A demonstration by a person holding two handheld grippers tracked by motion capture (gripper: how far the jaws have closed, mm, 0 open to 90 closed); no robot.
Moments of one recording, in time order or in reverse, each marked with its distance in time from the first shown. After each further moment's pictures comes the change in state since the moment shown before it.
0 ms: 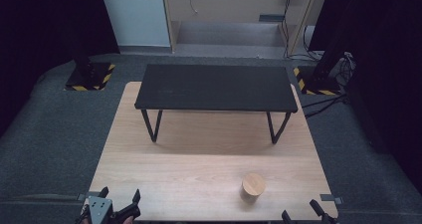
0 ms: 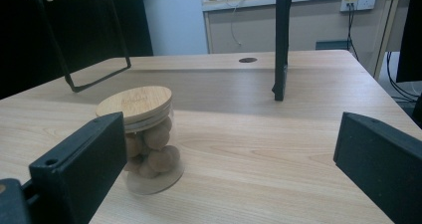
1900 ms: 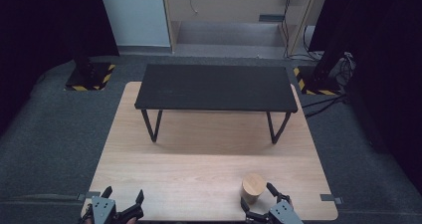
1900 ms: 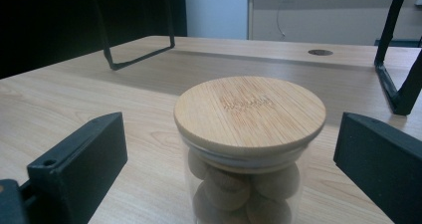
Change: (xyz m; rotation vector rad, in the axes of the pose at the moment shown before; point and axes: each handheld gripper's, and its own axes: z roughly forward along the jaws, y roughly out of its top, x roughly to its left) left arm -0.003 0.002 0.000 -0.006 -0.031 0.009; right arm 0.048 -0.013 0.091 0.053 0.133 -0.082
